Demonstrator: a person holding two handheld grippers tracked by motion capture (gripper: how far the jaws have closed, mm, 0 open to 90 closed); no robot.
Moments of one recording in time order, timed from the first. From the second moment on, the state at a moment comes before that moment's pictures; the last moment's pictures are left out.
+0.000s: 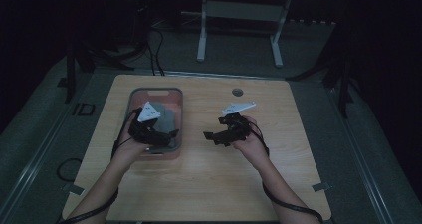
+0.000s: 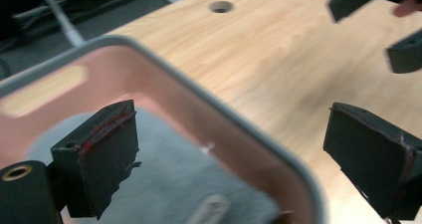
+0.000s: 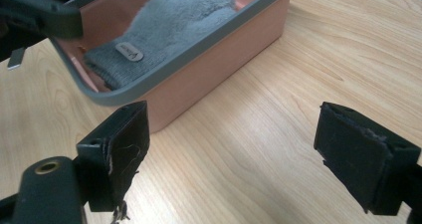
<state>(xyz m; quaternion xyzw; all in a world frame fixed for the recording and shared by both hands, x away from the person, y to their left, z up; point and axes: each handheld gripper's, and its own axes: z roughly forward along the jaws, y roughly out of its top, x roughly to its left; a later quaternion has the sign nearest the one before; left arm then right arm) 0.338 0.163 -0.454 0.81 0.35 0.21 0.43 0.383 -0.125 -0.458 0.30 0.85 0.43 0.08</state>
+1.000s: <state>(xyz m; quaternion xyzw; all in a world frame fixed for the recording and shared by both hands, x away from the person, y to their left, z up) 0.292 0.070 -0.497 0.83 0.25 0.12 0.48 0.331 -0.217 -0.508 0.23 0.86 0.45 0.07</state>
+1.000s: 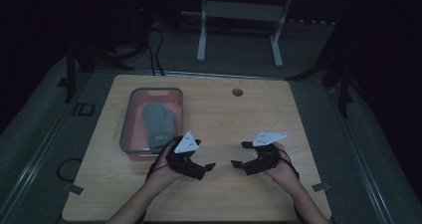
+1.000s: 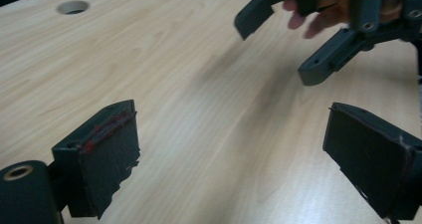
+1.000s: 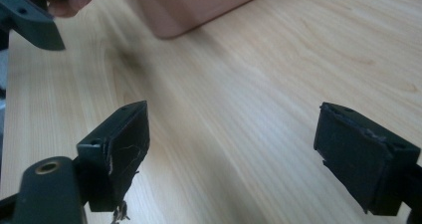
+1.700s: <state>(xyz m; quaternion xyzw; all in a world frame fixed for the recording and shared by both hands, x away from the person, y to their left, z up) 0.275 0.045 -0.547 0.84 0.22 0.12 0.48 0.305 -0.267 -0.539 0.24 0.86 0.44 0.08</state>
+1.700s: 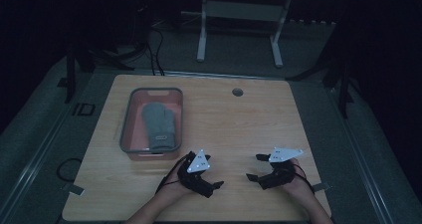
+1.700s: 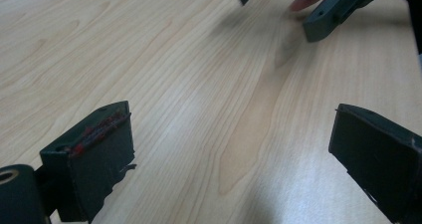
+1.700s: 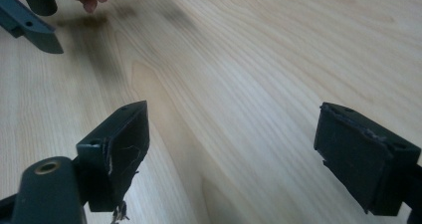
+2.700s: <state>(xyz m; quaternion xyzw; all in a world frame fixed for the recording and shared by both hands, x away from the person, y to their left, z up) 0.268 0.052 -0.563 0.82 0.25 0.14 0.50 0.292 -0.328 -0.559 0.35 0.81 0.45 0.16</state>
